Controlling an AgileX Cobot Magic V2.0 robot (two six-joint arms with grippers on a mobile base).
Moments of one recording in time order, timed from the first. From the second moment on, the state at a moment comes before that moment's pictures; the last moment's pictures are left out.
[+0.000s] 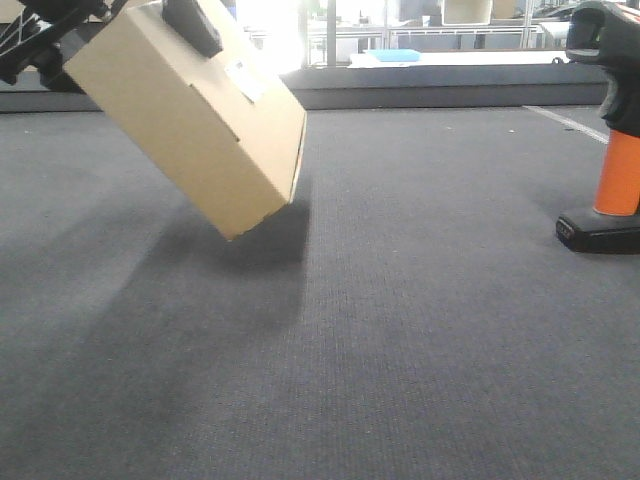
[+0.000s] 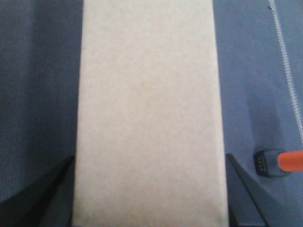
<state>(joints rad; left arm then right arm) -0.31 1.52 -1.15 -0.55 0.47 -0.03 0.01 0.17 -0.14 0.12 0.11 -0.03</state>
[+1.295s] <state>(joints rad) -0.31 1.52 -1.15 -0.55 0.44 -0.03 0.01 1.06 -0.15 0.13 -0.65 -0.01</state>
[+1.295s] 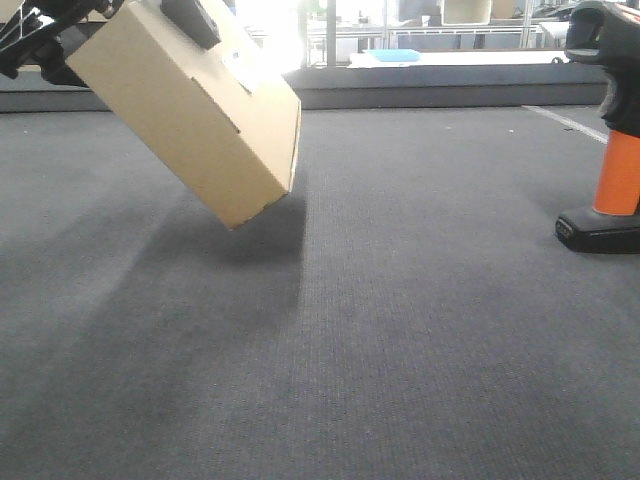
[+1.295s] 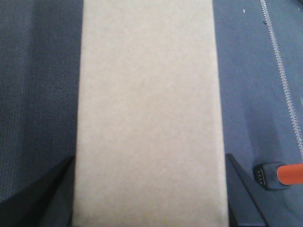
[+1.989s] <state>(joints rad) -0.31 1.52 -1.15 -0.55 0.42 -0.04 0.01 1.50 -0.15 0.06 -1.18 0.25</state>
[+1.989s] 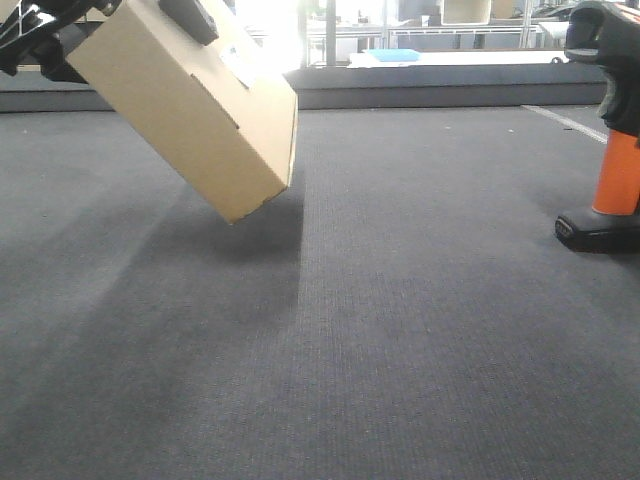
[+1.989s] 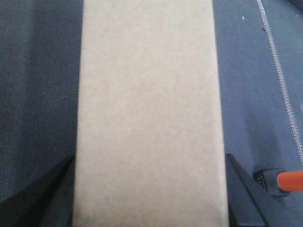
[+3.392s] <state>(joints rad) -0.31 1.52 -1.14 -0.55 0.39 -0.04 0.01 1.57 -0.30 0.10 -1.09 0.26</state>
